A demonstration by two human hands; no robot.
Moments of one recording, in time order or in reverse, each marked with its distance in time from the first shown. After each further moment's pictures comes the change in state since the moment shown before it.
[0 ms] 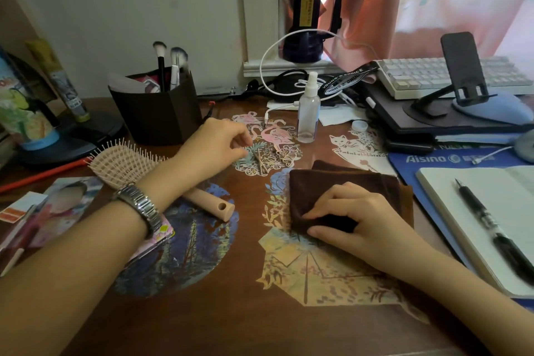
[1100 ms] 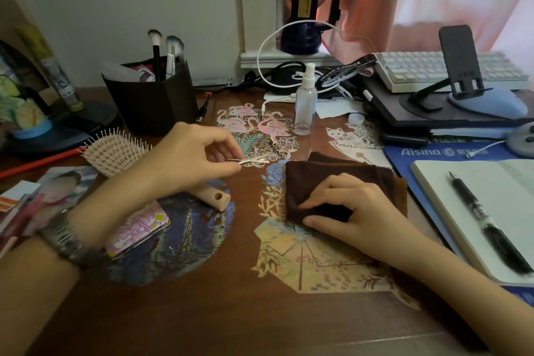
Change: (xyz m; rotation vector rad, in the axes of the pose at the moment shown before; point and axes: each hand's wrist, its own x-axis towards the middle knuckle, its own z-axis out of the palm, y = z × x) left_hand -0.056 0.020 -0.029 -0.236 -0.041 0.038; right_hand 0.000 -0.002 -0.001 0.007 -0.004 0.023
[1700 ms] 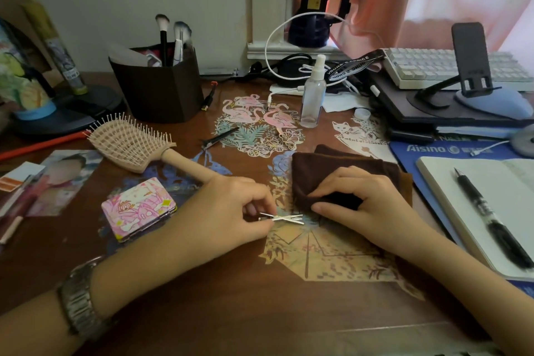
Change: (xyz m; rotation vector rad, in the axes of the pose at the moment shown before) left_hand -0.055 0.025 0.049 -0.018 -0.107 0.006; right_hand 0.000 0.002 0.000 0.018 0.029 0.005
